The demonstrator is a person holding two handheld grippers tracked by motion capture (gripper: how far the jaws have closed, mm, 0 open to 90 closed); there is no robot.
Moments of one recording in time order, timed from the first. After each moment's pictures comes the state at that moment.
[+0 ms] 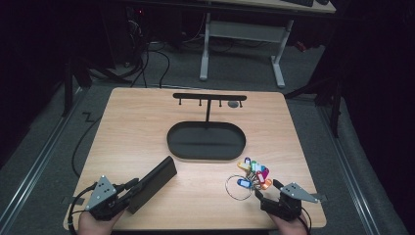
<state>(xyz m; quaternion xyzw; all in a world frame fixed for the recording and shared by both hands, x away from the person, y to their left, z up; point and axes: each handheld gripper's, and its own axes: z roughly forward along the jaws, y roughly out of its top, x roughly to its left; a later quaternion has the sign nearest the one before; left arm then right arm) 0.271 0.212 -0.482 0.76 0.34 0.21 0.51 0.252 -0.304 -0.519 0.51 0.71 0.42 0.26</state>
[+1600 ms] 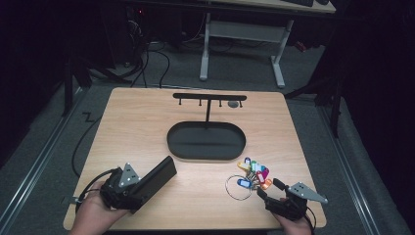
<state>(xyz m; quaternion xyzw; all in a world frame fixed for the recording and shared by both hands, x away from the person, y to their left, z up) 0.302 0.176 -0.443 0.89 0.31 0.15 0.28 0.250 -0.317 -0.512 0.50 0.68 0.48 0.22</state>
